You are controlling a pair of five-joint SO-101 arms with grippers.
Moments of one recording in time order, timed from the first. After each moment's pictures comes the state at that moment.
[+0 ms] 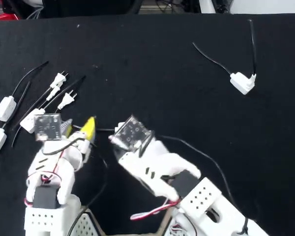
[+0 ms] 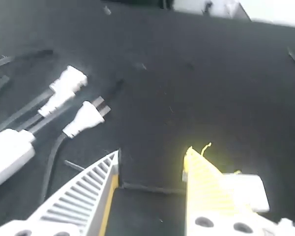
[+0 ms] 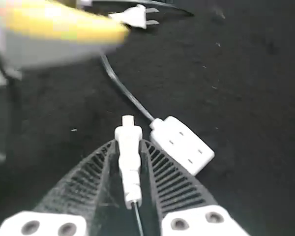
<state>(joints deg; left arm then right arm) -3.3 -103.7 87.8 48.3 5.8 -40.2 -66.7 79.4 34.8 5.8</state>
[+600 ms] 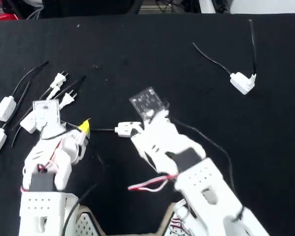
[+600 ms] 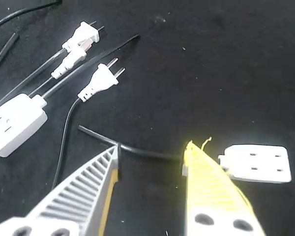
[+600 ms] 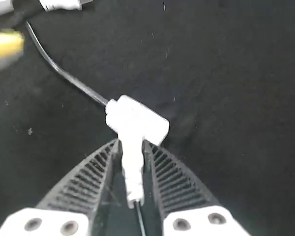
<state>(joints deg) -6.2 -83.9 80.0 47.9 3.1 -30.0 -49.8 64.5 43.5 2.4</state>
